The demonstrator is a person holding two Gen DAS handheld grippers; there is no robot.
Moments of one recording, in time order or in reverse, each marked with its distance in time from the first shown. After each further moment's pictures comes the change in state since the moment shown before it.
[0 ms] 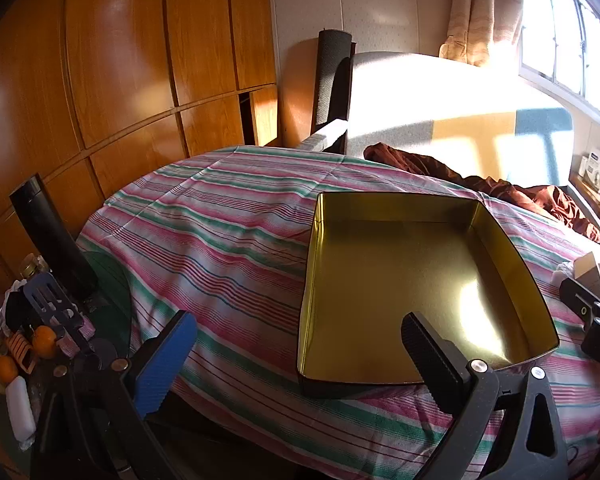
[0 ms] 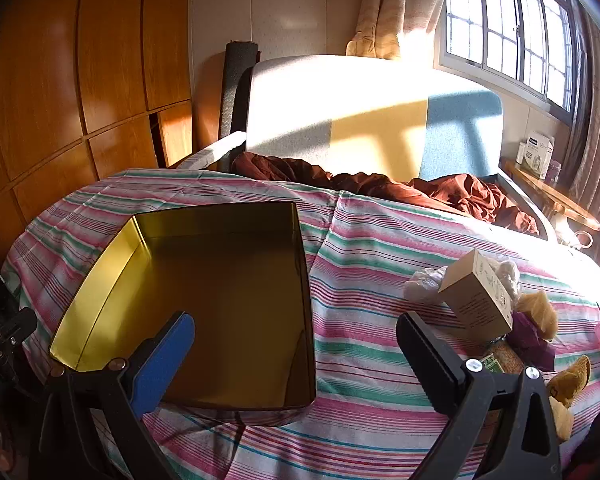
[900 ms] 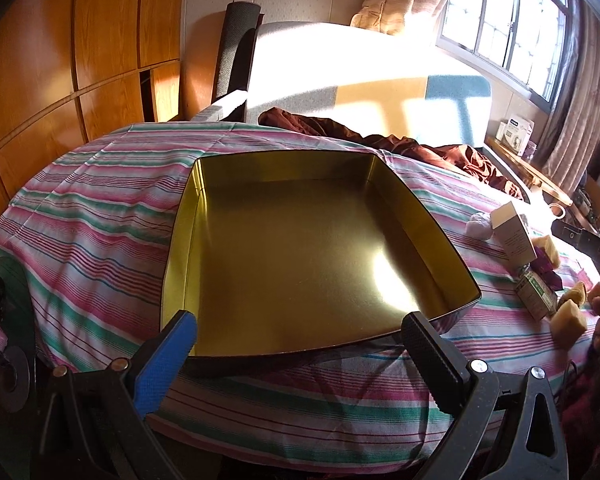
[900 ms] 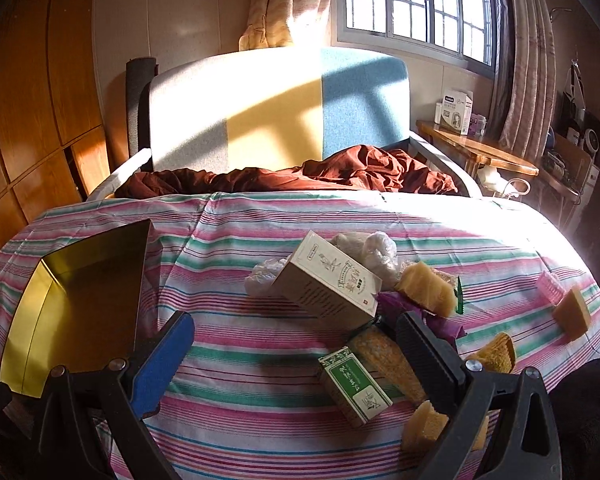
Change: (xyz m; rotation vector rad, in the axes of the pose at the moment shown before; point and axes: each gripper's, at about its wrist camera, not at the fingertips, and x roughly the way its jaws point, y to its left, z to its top) left arm 0.015 -0.049 -0.014 0.099 0.112 -0.336; right arm -0.018 -0.145 -0.004 0.205 0.024 -0.209
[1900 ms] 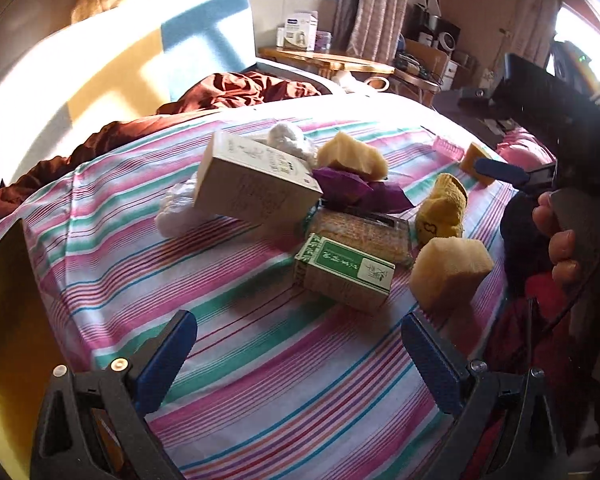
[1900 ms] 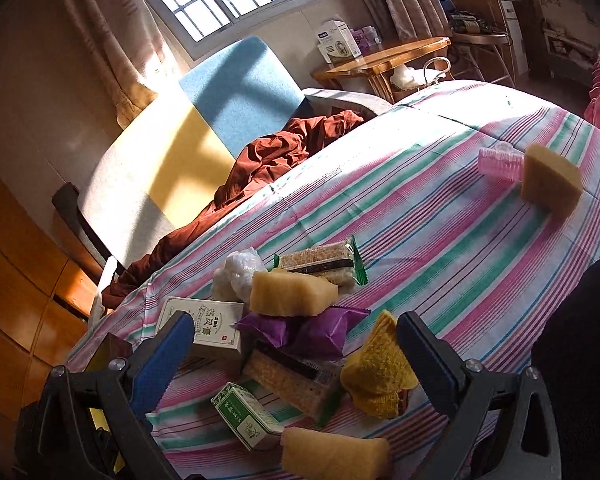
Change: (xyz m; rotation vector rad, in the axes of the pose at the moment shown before) left arm 0.097 -0.275 0.013 0.623 0.180 -0.519; right arm 0.016 -0.175 -0.017 0.579 0.030 0.101
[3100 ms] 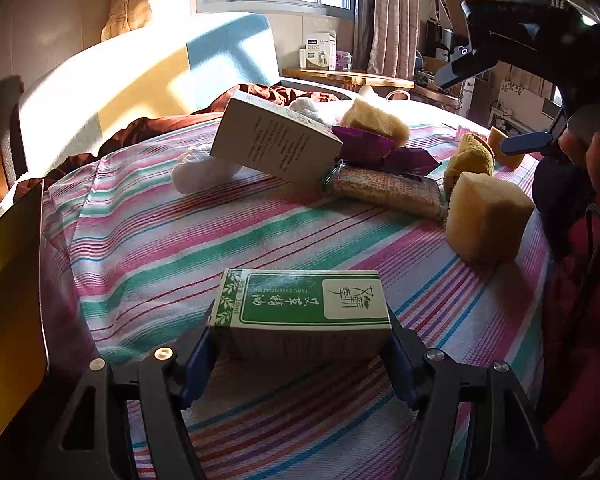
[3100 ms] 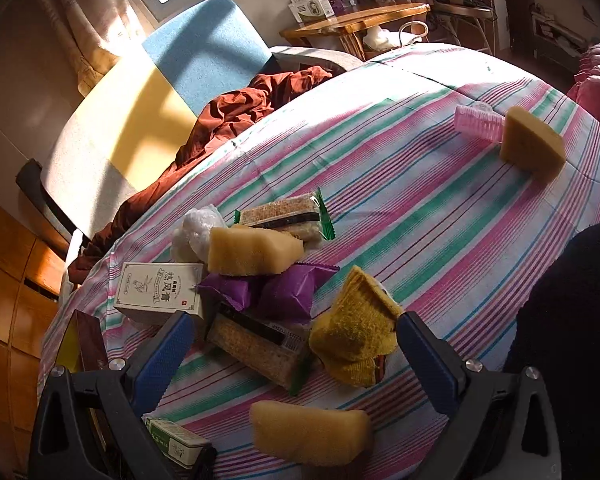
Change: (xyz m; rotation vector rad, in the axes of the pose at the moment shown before) left arm 0.017 -0.008 -0.066 -0.032 -0.145 0.137; right arm 0.014 0.001 -0.016 -0.006 0.186 -0.190
